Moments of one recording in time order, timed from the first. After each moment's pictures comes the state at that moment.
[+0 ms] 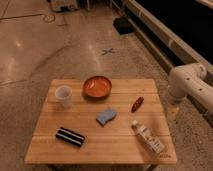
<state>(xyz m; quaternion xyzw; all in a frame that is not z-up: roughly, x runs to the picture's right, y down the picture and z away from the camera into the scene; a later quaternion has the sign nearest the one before) 0.330 0.096 0.760 -0.30 0.03 0.05 0.95</state>
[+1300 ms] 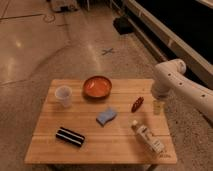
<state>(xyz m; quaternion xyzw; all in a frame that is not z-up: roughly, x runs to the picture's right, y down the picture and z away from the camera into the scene) 0.259 0.064 0.817 -0.30 0.01 0.02 0.95</state>
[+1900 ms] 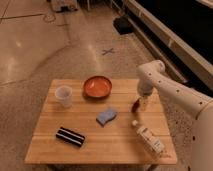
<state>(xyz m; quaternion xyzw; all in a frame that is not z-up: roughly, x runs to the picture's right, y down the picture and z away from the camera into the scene) 0.213 0.058 0.881 -0.30 0.00 0.01 0.95</state>
